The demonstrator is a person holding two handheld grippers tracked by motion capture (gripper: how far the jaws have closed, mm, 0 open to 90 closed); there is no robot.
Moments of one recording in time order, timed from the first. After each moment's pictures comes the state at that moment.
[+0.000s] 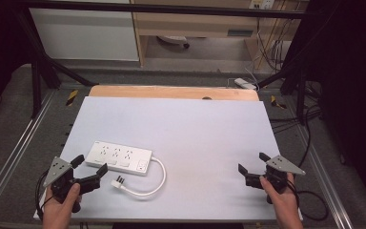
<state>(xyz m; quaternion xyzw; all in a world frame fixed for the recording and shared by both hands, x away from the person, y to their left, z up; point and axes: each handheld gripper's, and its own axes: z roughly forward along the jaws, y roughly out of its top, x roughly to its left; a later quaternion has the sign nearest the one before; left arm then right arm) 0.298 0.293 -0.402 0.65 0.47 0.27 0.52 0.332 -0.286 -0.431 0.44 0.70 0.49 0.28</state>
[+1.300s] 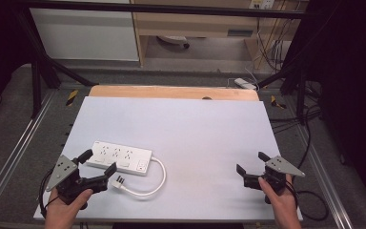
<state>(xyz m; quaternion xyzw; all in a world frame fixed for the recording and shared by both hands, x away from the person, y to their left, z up) 0.288 0.264 -0.372 0.66 0.41 0.28 0.56 0.327 -0.278 -0.425 0.43 0.70 0.50 0.28</state>
